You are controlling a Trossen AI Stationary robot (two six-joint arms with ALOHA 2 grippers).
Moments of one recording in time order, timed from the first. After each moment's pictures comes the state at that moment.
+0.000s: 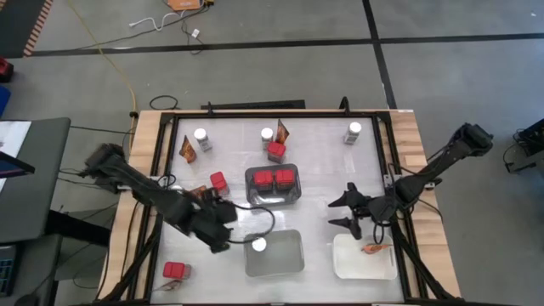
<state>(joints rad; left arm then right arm) -0.55 1.50 1.36 -1.05 -0.41 -0.72 0.60 0.89 0.32 0.04 0.48 0.58</state>
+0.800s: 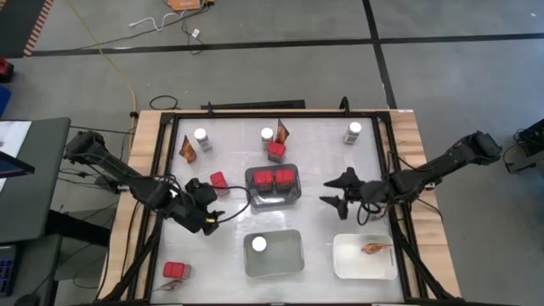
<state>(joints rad) -0.54 1.15 0.83 -0.72 -0.57 -0.92 0.34 0.89 0.32 0.09 0.50 0.57</state>
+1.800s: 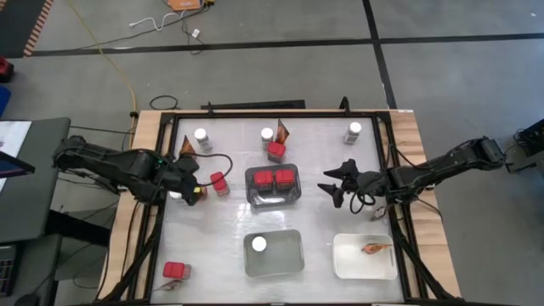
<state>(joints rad) -0.26 0.96 0.96 -1.24 -0.42 -0.87 0.20 0.89 0.32 0.11 0.50 0.57</state>
